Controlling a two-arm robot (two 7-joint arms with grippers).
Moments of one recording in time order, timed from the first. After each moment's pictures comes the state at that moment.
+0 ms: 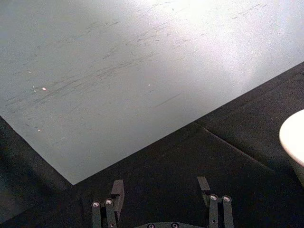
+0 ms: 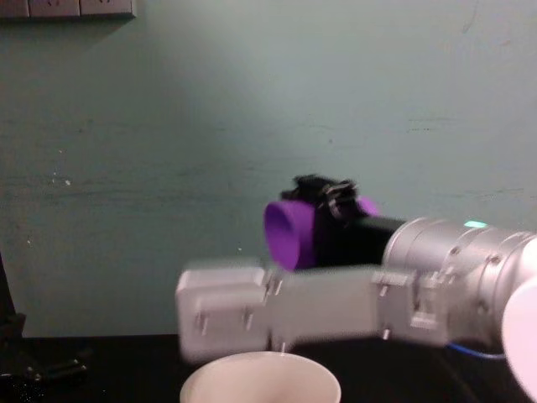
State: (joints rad) left arm -0.20 0.60 0.45 -1.41 -0.25 -0.12 0.03; right arm 0.40 0.34 -0.73 -1.65 -1.19 0.26 0.18
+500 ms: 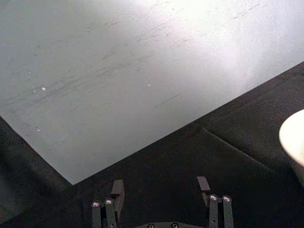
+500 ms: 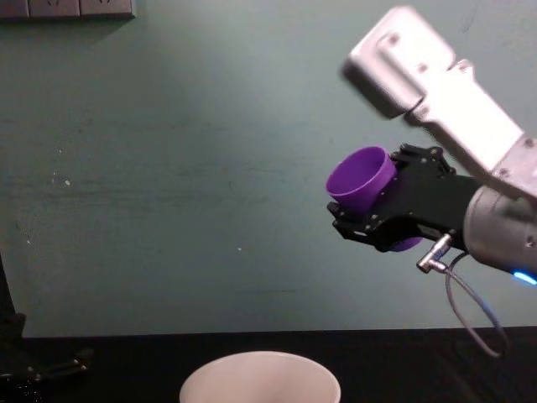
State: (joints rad) left arm -0.20 0.60 0.45 -1.41 -0.25 -0.12 0.03; right arm 0.27 0.18 -0.34 -1.63 -0.51 0.10 0.17
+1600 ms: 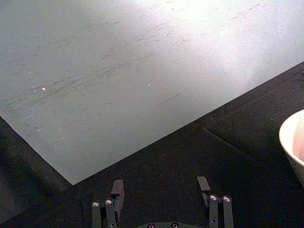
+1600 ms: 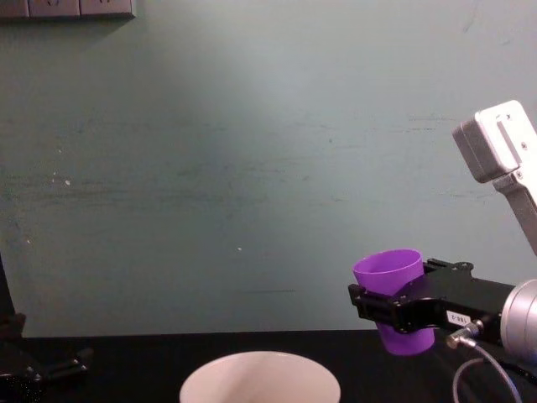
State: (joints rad) left arm -0.20 0.60 0.45 -1.41 -0.25 -0.12 0.03; right arm 0.27 0.15 -0.23 -1.42 -0.08 0.07 0.32
